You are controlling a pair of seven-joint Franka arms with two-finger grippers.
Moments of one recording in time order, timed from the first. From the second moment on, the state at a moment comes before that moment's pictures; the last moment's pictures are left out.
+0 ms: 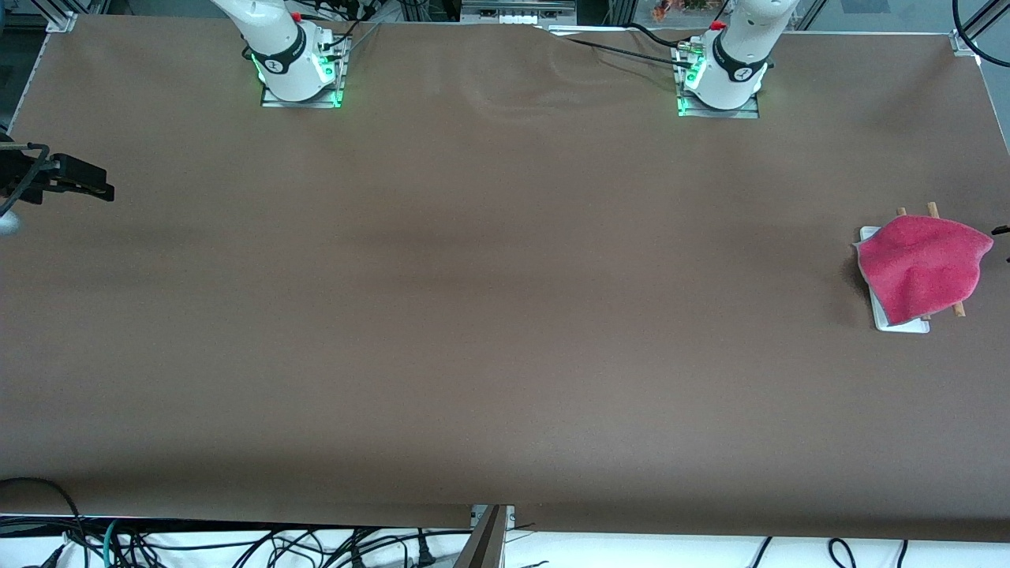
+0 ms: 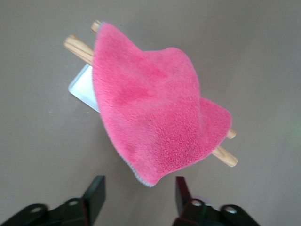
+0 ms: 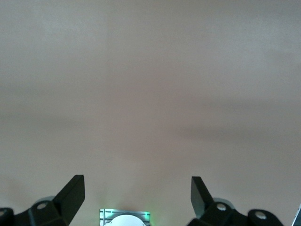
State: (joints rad) left arm 0.95 0.66 -0.28 -1.33 0.06 1.69 1.66; right arm -0.05 0.16 0.00 -1.39 -0.04 1.39 -0.13
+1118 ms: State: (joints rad) left arm 0.64 0.50 -0.31 -1.12 0.06 1.44 0.91; right arm -0.05 0.16 0.00 -1.39 -0.04 1.39 -0.13
